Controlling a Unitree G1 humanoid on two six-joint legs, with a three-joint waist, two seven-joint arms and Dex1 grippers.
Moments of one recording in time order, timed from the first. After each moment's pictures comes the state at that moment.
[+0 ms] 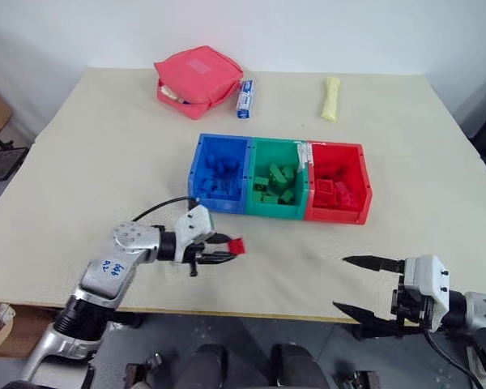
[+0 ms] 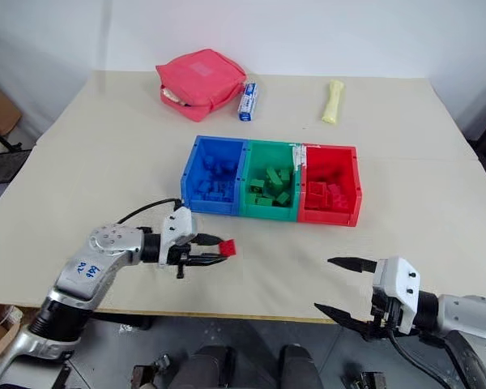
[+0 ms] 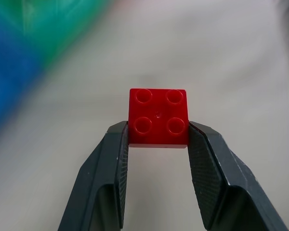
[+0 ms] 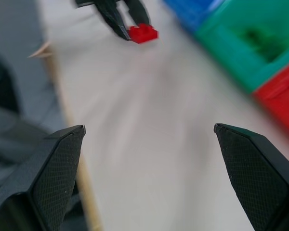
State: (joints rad) left arm -0.45 0.50 -0.16 -0.13 -0.29 0.41 -0.98; right arm 0.34 -0.76 -0.35 -0.52 0.56 0.18 1.03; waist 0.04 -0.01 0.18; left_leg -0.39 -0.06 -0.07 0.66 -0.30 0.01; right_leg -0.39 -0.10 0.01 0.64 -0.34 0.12
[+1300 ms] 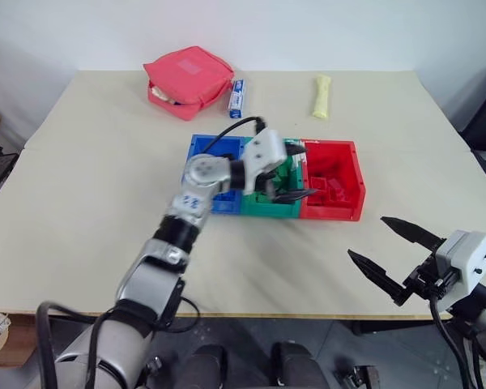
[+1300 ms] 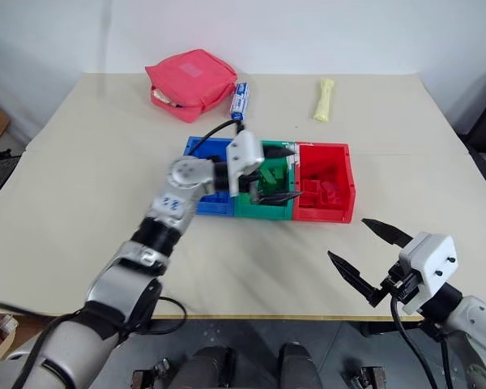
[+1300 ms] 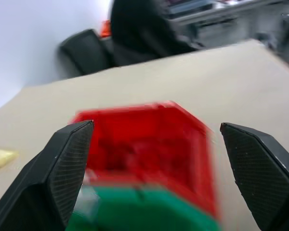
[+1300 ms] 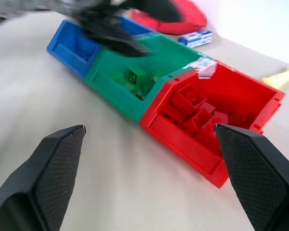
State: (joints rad) left arm -0.88 0.26 -0.16 0.44 -0.14 -0.04 -1.05; right arm 0.32 -0.67 -0.45 -0.65 0.60 0.27 0.75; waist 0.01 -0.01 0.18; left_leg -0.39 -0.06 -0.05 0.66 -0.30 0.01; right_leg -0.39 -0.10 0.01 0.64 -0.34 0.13
